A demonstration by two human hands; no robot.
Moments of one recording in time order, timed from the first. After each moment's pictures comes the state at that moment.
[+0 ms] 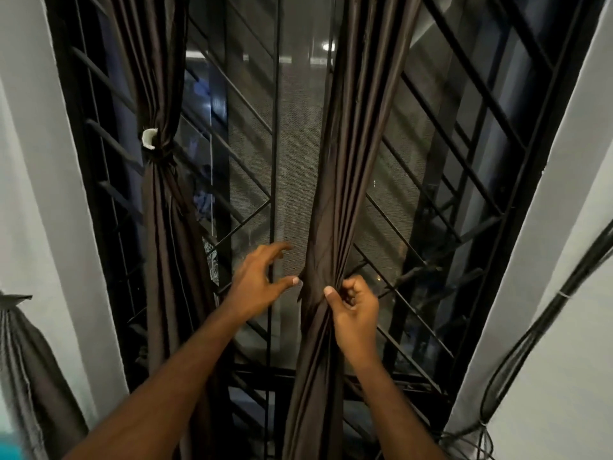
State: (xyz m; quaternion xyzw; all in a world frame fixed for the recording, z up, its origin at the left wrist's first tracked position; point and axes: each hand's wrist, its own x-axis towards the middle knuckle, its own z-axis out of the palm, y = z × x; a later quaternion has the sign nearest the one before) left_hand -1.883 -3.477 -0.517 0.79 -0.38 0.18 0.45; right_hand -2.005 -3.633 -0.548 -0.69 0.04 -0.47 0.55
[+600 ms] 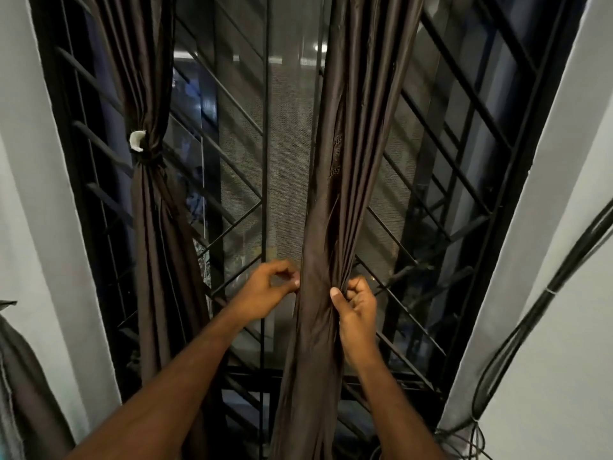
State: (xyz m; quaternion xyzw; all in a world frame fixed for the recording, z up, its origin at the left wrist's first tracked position) left_hand -1.892 -3.501 -0.516 0.74 -0.45 0.05 0.50; right_hand -2.003 -3.654 -0.556 -0.64 0.05 -0.42 0.65
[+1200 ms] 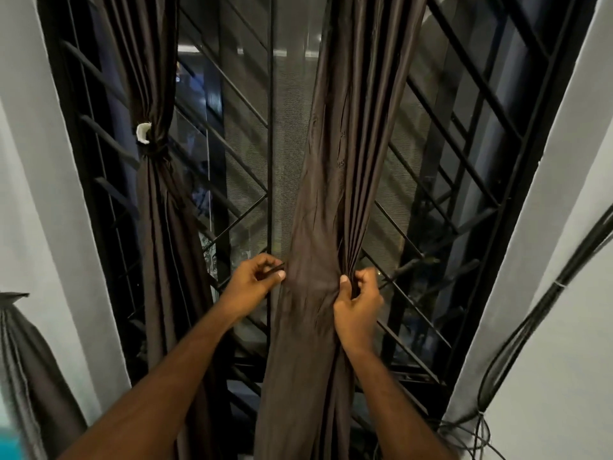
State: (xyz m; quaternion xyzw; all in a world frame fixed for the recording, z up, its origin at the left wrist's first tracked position) left_hand -1.891 -3.473 -0.527 0.74 -0.32 0.01 0.59; right_hand -1.996 -3.644 -0.560 -0.71 0.15 -0.55 0.41
